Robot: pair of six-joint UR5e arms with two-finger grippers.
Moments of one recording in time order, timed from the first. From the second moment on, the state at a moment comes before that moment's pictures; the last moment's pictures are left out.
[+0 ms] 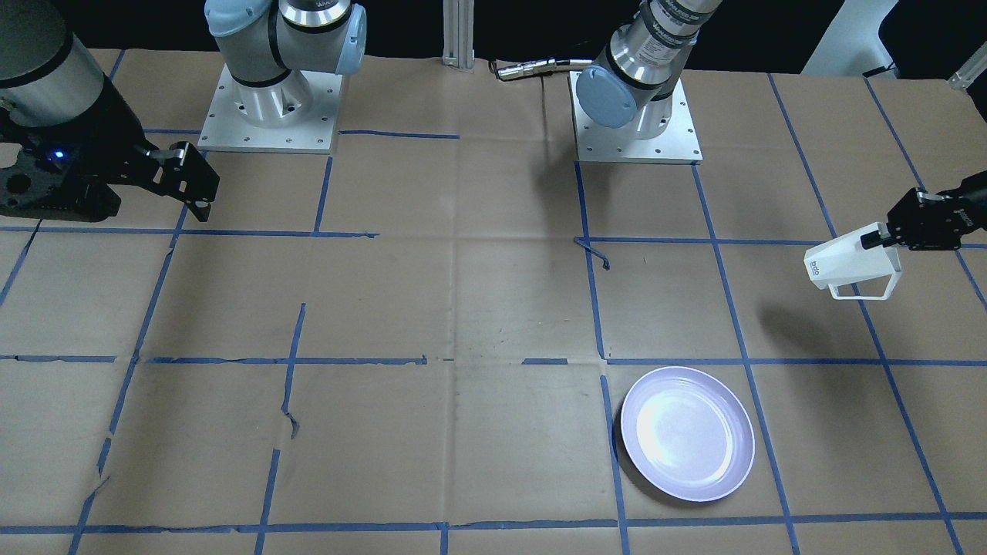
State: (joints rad) left arm -0.76 -1.81 -1.53 -1.82 1.28 1.10; right arm 1.47 -1.48 1.43 -1.44 -1.60 -0.06
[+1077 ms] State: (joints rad) left arm -1.38 -1.81 -1.68 -1.14 1.53 0.61; right arm 1.47 -1.48 1.43 -1.44 -1.60 -0.06
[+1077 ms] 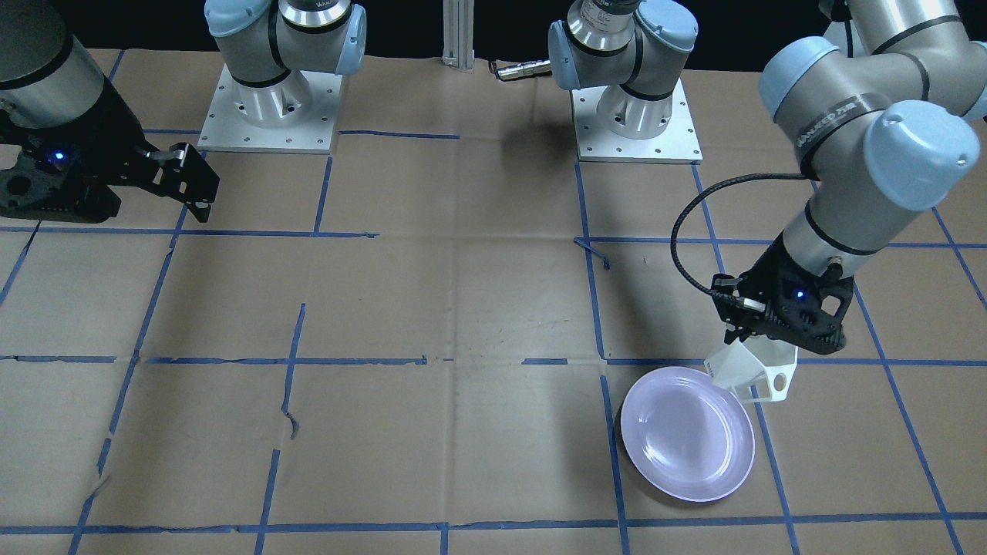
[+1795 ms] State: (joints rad) left arm -1.45 -1.94 -1.71 -0.99 1.54 0.59; right arm 1.47 -1.48 1.43 -1.44 -1.60 -0.06
